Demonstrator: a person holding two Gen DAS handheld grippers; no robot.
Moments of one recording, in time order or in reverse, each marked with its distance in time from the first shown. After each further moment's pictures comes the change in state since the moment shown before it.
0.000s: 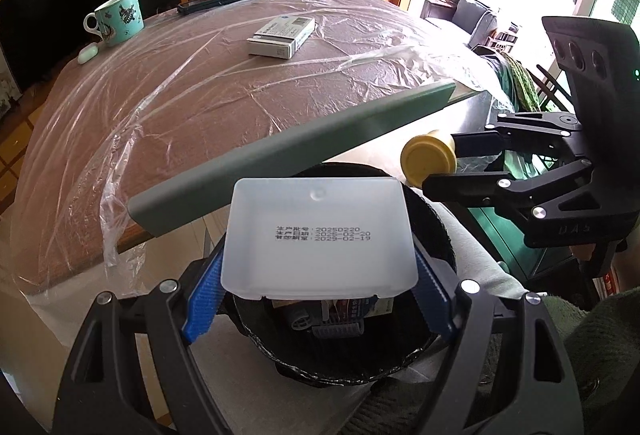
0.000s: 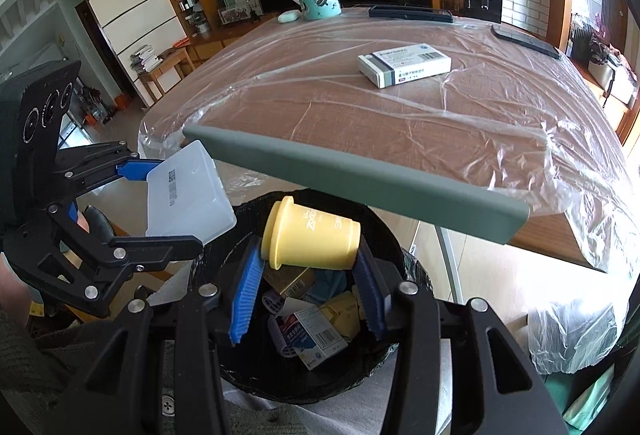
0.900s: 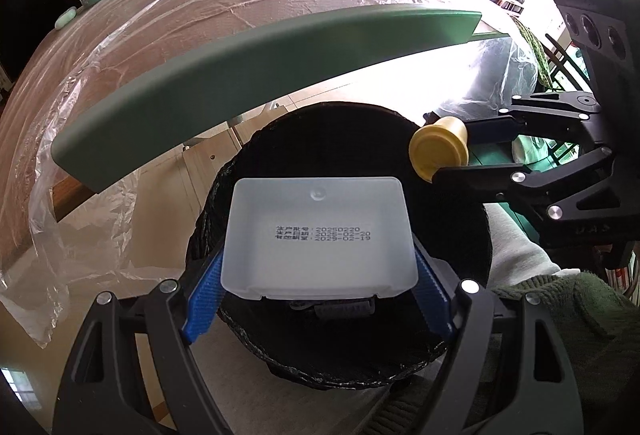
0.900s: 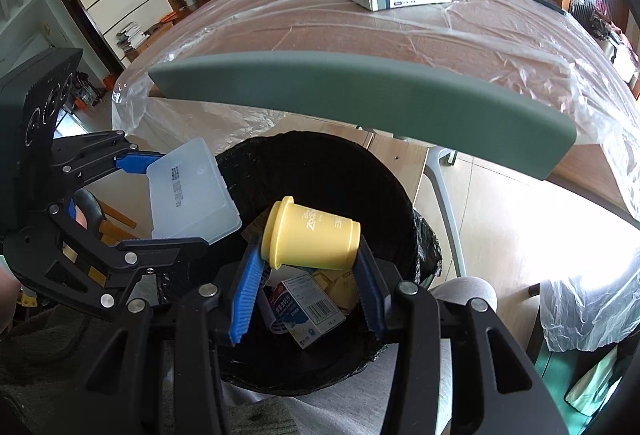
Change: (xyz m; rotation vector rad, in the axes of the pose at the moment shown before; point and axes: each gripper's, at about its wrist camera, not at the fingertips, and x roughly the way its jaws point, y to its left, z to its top) left arm 0.055 -0.001 -0.022 0.012 0.123 0.005; right arm 0.045 -0.009 -0.027 0.033 0.117 -0.017
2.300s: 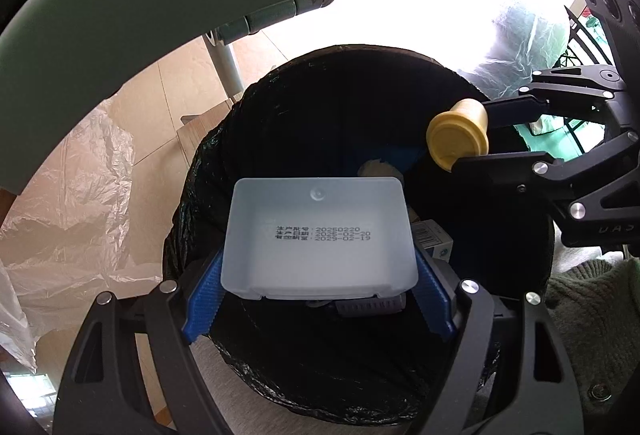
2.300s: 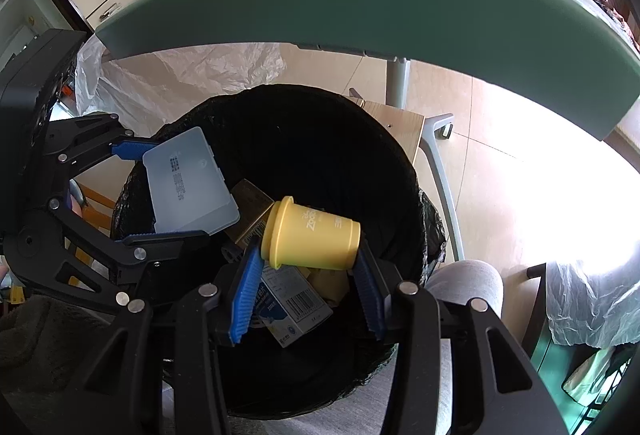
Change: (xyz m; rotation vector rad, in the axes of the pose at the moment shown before) left arm 0.059 0.009 -0.003 0.048 0.112 0.035; right arm 0.037 -0.006 -0.004 0.016 0.094 -0.040
